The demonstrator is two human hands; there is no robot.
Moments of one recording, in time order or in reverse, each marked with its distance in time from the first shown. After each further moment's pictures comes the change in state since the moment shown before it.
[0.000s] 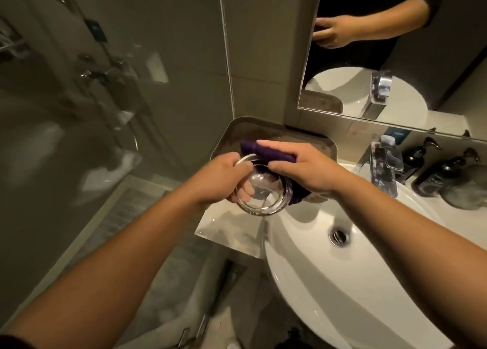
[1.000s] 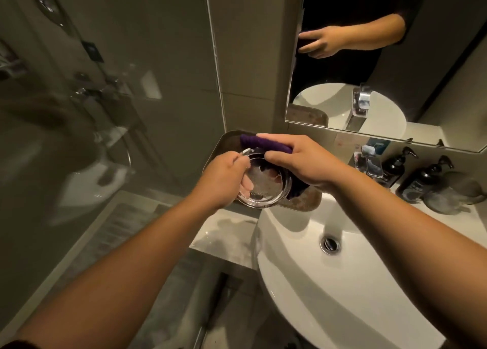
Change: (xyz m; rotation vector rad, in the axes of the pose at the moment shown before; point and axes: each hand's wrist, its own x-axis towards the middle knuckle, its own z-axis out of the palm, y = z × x) left_hand 0.003 0.024 0.019 0.072 0.193 0.117; right_hand 0.000 -0.026 -0.020 -0.065 0.085 -0.013
